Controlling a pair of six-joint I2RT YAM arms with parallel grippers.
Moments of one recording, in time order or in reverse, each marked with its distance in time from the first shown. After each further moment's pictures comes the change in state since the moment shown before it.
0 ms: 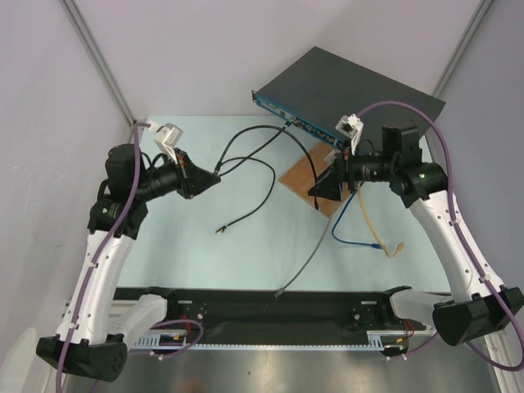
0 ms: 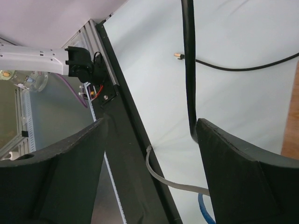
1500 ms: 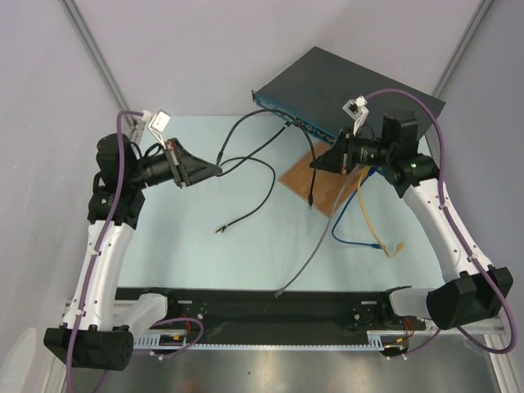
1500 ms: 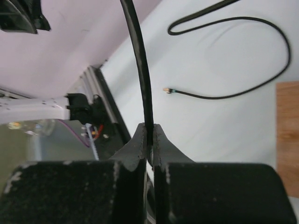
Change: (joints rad) left arm 0.129 0.080 0.021 0.199 0.324 -0.347; right arm -0.055 0.082 -0.033 0.263 0.036 0.221
